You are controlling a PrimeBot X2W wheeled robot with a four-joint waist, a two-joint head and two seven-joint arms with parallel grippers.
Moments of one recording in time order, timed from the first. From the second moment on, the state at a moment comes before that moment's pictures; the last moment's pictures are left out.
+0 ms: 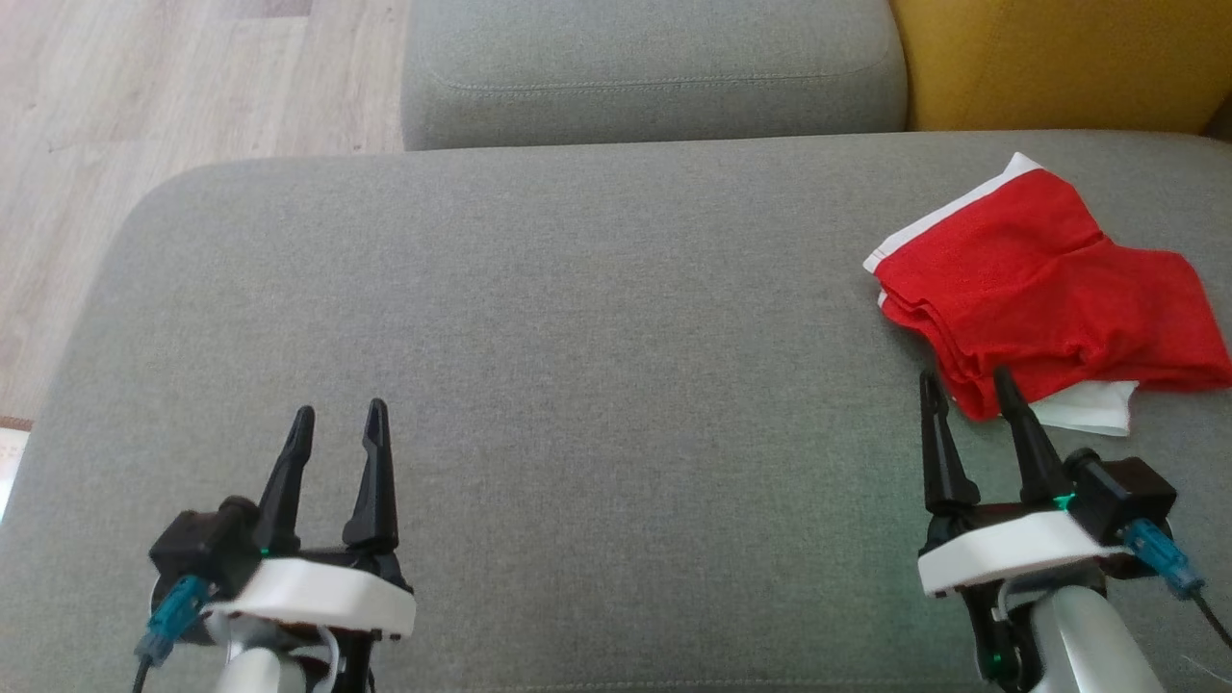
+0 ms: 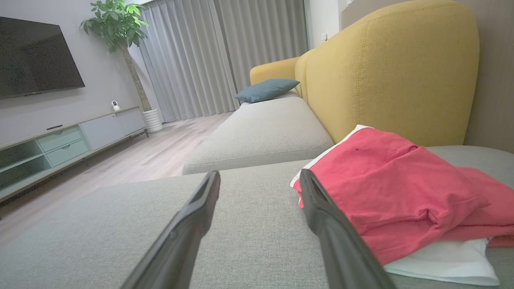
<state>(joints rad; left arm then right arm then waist) 0.02 0.04 -0.11 0.13 -0.29 -0.04 -0.25 -0.09 -0.05 0.06 0.31 0.22 0.13 -0.25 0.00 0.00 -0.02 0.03</state>
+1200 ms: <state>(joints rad) 0.09 0.03 -0.08 0.20 -0.46 -0.04 -0.21 -0.03 -0.05 0.06 0.37 0.37 0.13 -0.21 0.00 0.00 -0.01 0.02</state>
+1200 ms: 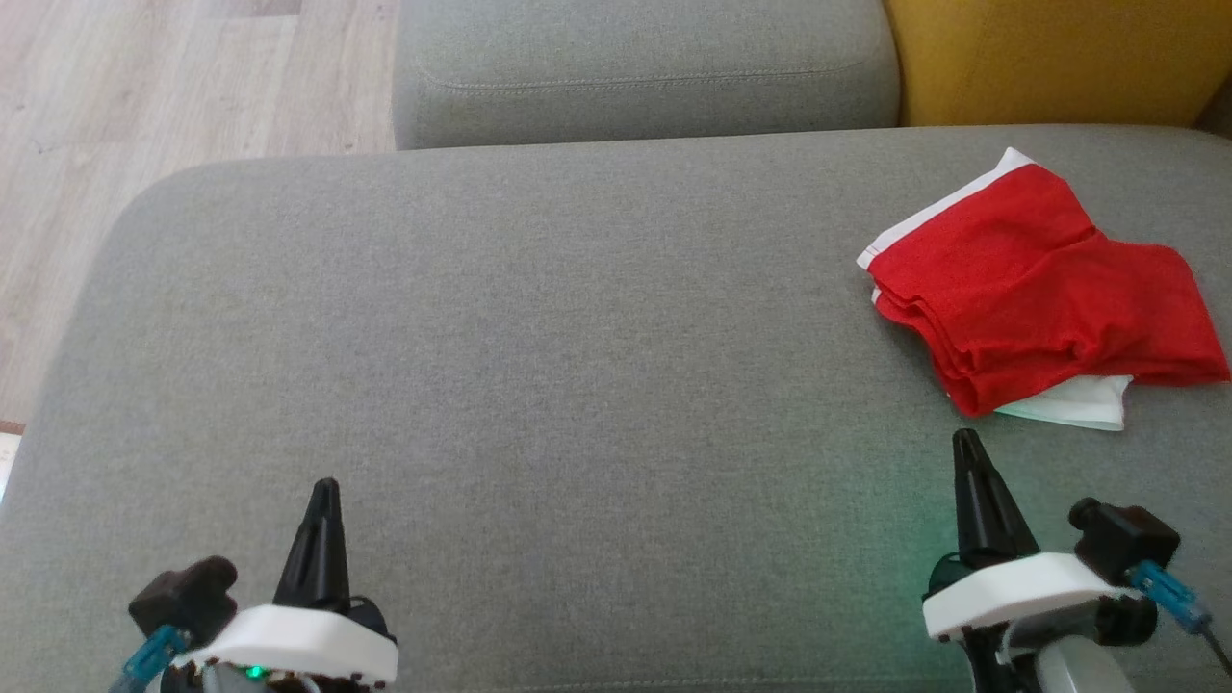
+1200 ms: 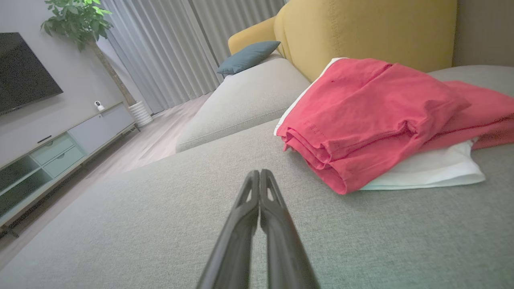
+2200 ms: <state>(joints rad) 0.05 0.03 -0.04 0.22 -0.76 -0.06 -0.12 -0.03 -0.05 0.02 0.35 0.71 0.13 -0.14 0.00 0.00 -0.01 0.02</state>
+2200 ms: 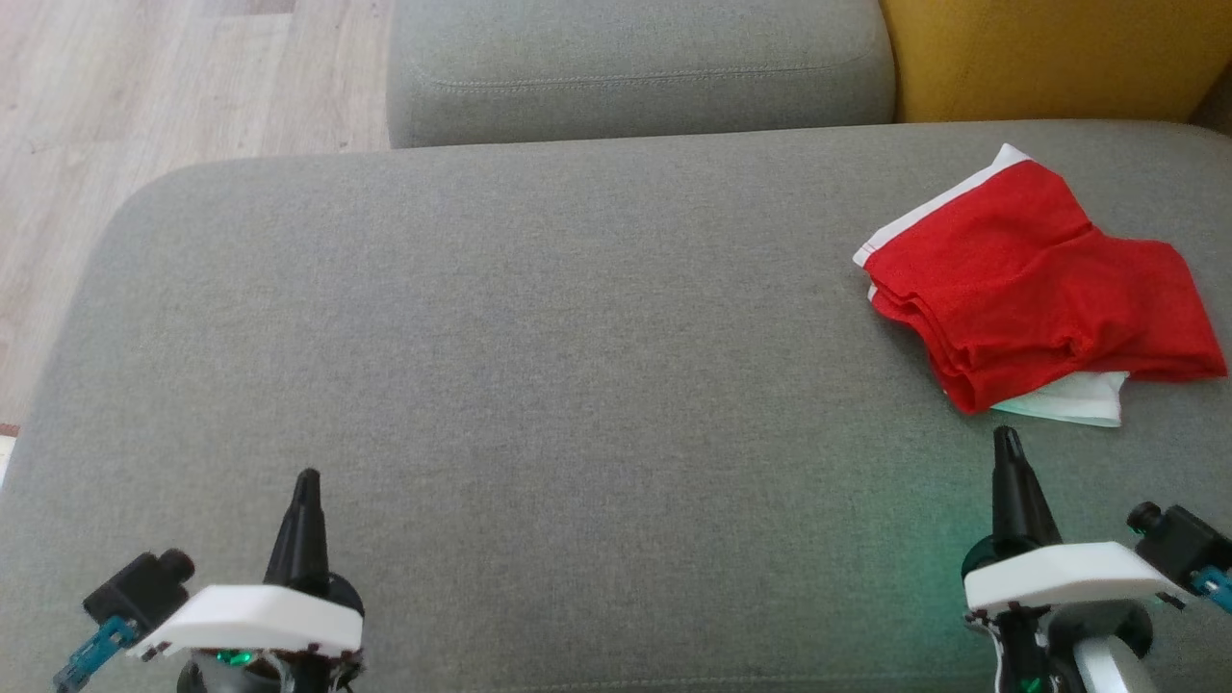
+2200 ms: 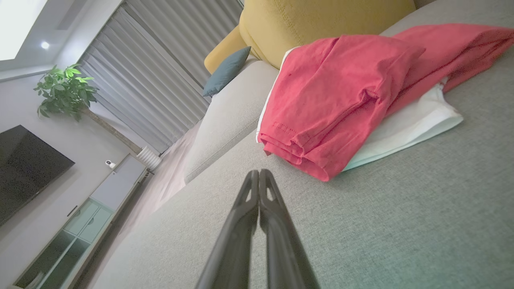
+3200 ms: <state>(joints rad) 0.01 0.03 0.01 0.24 -1.07 -0.08 -0.04 -0.03 -0.05 -0.03 0.32 1.04 0.13 -0.05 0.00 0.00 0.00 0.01</state>
